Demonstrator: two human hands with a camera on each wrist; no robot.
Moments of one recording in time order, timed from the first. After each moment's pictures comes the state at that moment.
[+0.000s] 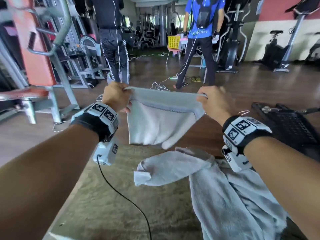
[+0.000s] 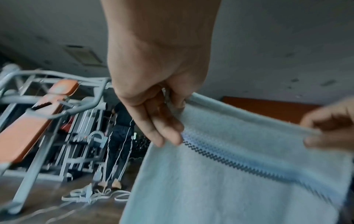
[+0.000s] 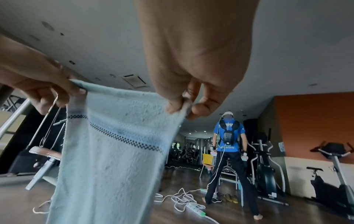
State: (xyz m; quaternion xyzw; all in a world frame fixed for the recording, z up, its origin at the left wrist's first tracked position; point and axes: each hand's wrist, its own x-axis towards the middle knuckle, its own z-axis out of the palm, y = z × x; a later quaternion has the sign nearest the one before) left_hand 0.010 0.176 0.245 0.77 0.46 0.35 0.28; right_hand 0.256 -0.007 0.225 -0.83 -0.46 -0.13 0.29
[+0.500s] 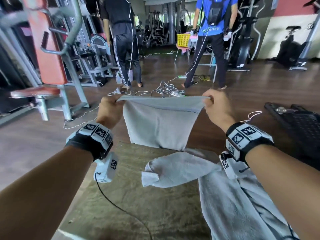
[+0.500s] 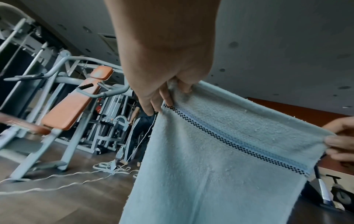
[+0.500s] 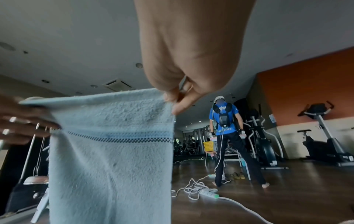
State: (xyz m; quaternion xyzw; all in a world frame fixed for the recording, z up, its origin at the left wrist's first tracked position) left_hand -0.033 0.183 0.205 0.74 0.45 0.43 0.27; right_hand 0.257 0.024 0.197 -0.75 -0.49 -0.09 0.42
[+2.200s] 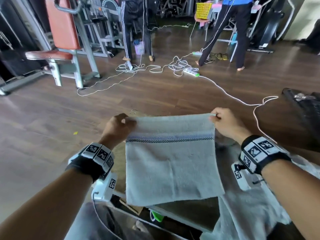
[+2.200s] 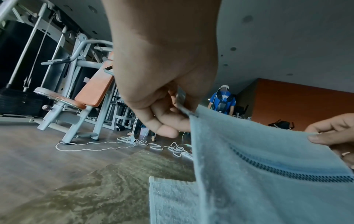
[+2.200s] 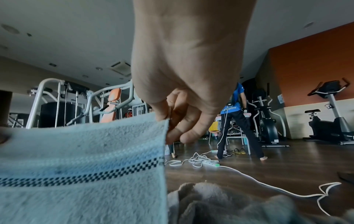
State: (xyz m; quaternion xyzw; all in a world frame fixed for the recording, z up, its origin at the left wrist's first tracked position) left_hand -0.134 0.118 0.065 0.72 0.54 0.30 0.32; right_hand 0.204 -0.023 0.092 -0.79 -0.49 0.15 0.33
